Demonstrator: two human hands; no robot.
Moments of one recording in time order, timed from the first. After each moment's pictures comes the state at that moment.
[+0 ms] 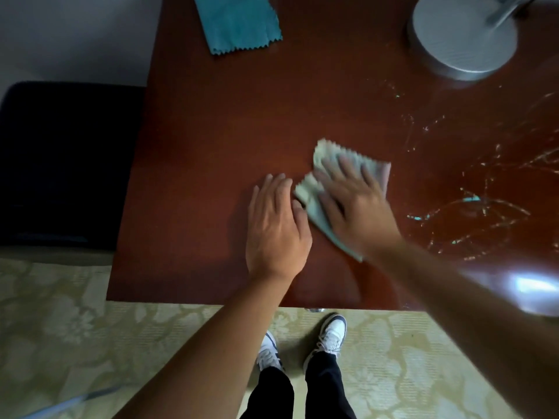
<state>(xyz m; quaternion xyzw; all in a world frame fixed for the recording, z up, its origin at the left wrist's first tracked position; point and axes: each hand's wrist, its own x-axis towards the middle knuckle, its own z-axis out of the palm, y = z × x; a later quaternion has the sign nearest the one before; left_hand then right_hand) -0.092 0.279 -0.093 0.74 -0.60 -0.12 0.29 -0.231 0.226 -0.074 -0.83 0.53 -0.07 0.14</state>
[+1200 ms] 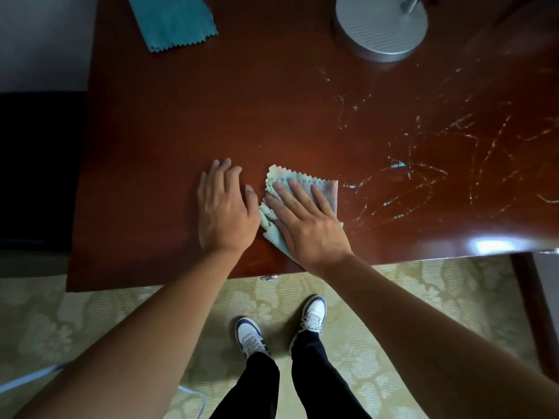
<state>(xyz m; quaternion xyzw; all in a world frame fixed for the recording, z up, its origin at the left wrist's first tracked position) -0.093 0.282 -0.093 0.73 -0.64 -0.10 0.23 -0.258 0.304 -0.082 -0.86 0.51 -0.05 0.09</state>
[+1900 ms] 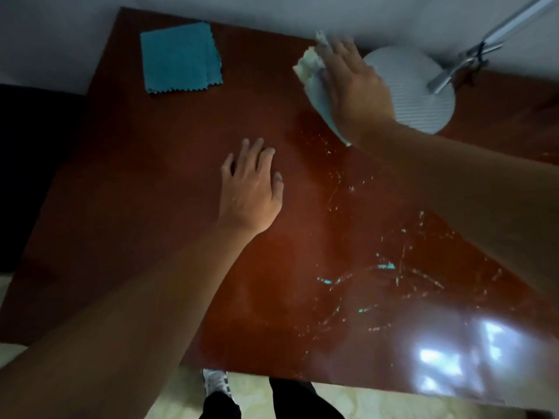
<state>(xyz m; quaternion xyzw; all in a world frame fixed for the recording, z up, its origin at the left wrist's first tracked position) -0.152 0.122 -0.090 0.73 -0.66 -0.09 0.15 -0.304 -0.031 -0.013 -0.86 0.49 -0.13 0.07</state>
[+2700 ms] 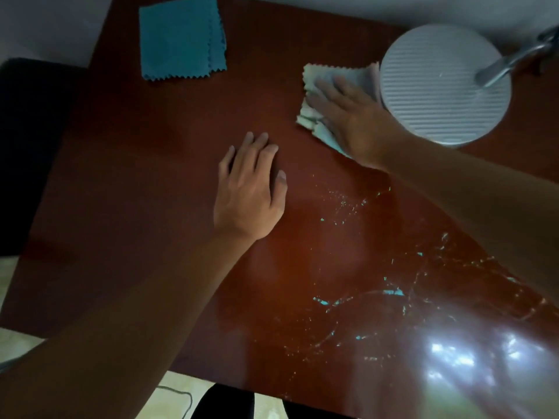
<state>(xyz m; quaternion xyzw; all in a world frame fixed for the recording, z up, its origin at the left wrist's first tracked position) -0.155 0.113 -0.100 0.75 -0.64 -0.04 0.18 -0.325 -0.053 -0.071 -0.94 0.32 0.04 0.09</state>
